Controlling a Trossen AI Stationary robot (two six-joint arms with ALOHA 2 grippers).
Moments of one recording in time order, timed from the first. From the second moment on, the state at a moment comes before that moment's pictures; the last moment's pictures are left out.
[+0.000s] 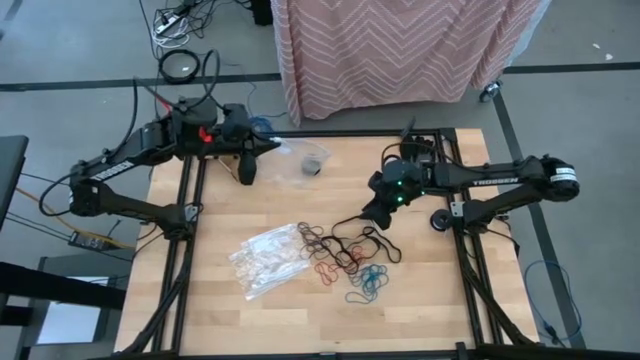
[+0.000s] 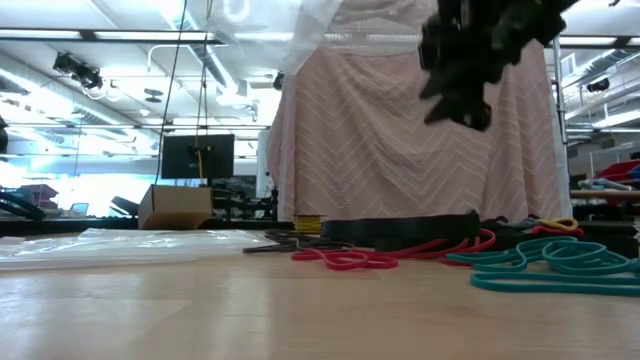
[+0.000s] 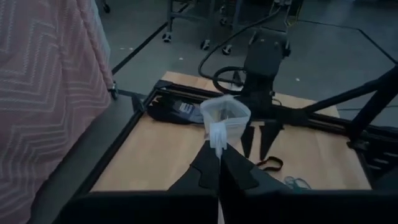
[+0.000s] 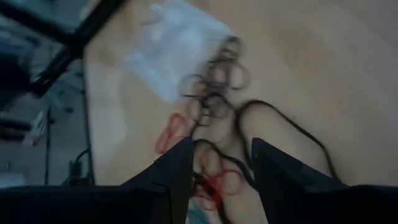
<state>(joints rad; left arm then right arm) 0.27 1.13 1.45 -0.64 0.04 -0.08 -0.13 1.19 0.78 -0.33 -0.23 0.61</state>
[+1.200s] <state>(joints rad) 0.11 1.09 1.14 -0.40 -0.50 -0.03 -0.16 1.43 0.73 -0.37 -0.16 0.92</state>
